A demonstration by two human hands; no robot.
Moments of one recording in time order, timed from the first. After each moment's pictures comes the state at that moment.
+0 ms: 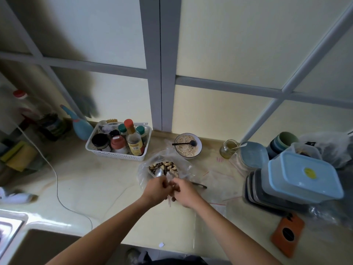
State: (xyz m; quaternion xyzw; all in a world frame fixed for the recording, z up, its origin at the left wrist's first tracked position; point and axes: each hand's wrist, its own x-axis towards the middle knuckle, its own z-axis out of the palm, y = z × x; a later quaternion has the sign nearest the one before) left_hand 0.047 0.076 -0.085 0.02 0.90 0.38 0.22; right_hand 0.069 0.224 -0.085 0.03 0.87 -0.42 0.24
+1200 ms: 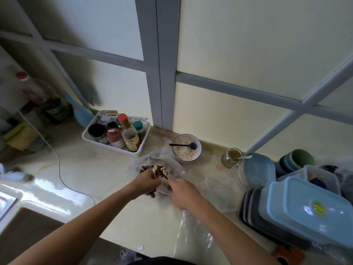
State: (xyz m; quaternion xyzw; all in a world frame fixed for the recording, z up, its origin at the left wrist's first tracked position) left_hand 0.009 0.098 -0.070 -0.09 0.84 0.41 0.34; right_hand 0.031 0.276 -0.062 -0.19 0.93 -0.18 0.24
